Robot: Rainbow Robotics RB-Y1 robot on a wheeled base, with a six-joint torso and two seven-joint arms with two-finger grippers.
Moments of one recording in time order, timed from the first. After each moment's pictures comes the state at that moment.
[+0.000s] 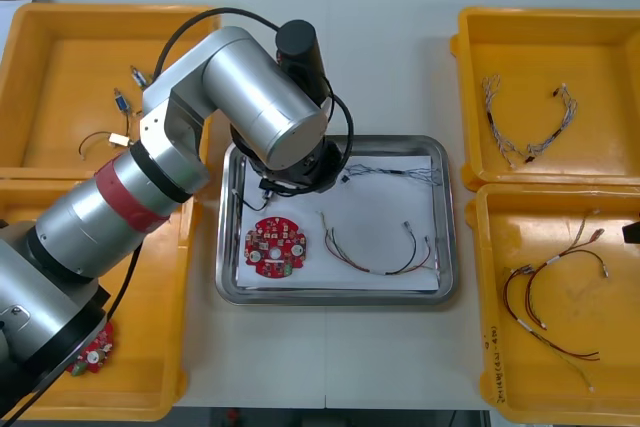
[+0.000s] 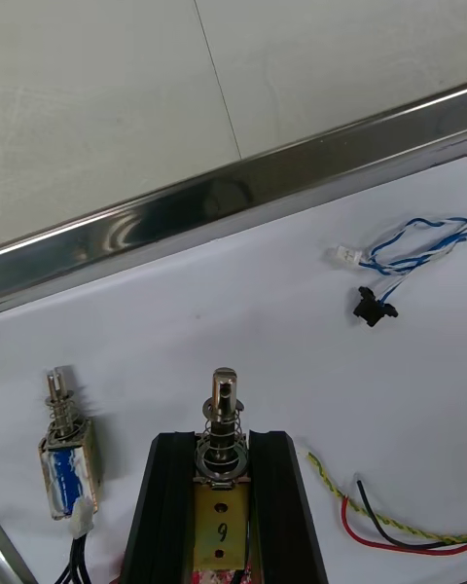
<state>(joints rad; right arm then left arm) -0.10 -0.59 -0.46 -2.18 -0.70 1.92 1.57 -0.84 0.34 -0.62 -1.59 0.52 1.58 -0.97</state>
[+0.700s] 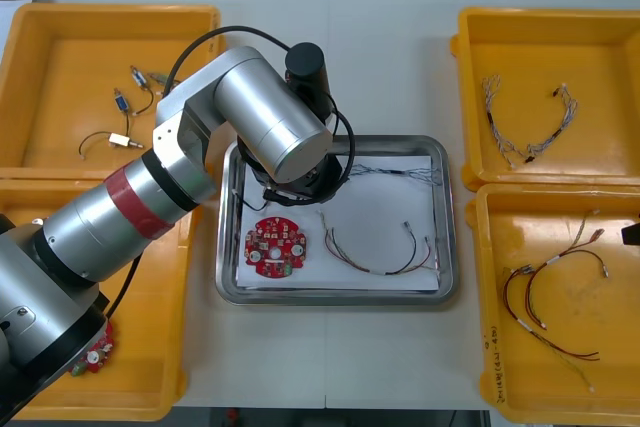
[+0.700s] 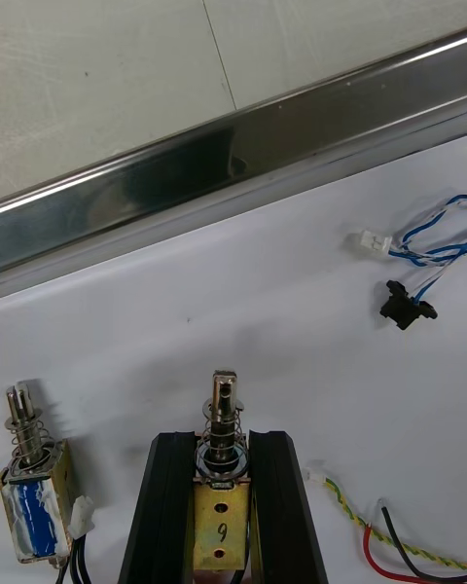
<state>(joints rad) -0.10 -0.59 -0.46 -2.18 -0.71 1.92 1.52 -0.84 0.34 -0.66 -1.54 0.52 1.53 -0.97</state>
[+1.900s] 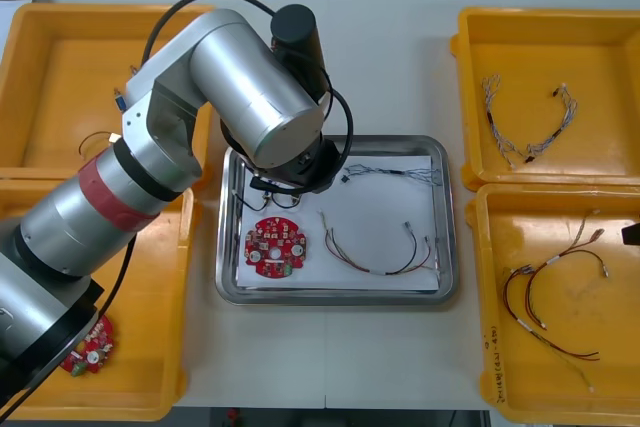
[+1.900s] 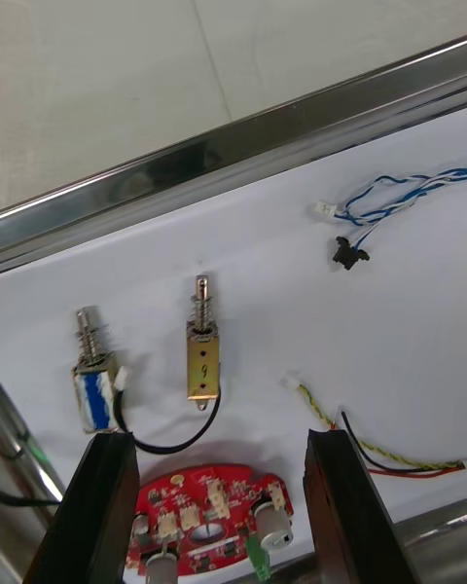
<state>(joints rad) -0.10 -0.59 -0.46 -2.18 -0.72 1.92 1.52 -0.84 0.38 -0.59 -1.74 0.55 1.71 -0.95</state>
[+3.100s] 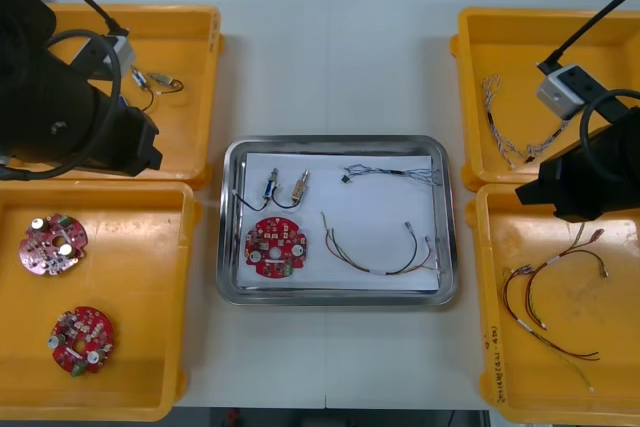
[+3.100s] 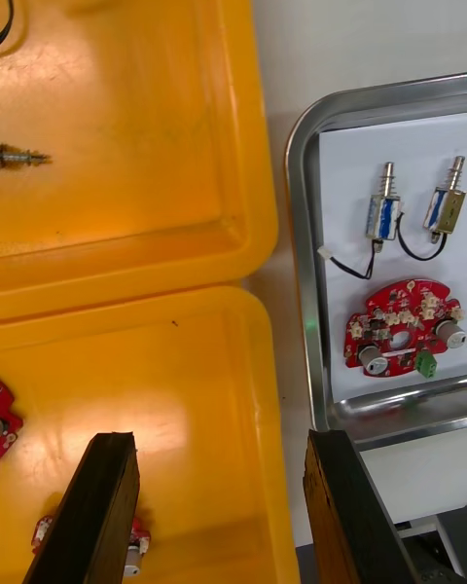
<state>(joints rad) -0.36 -0.68 -0.17 -2.29 -1.00 1.92 1.52 -0.56 0.81 -0.09 -2.21 0.94 1.91 -0.93</state>
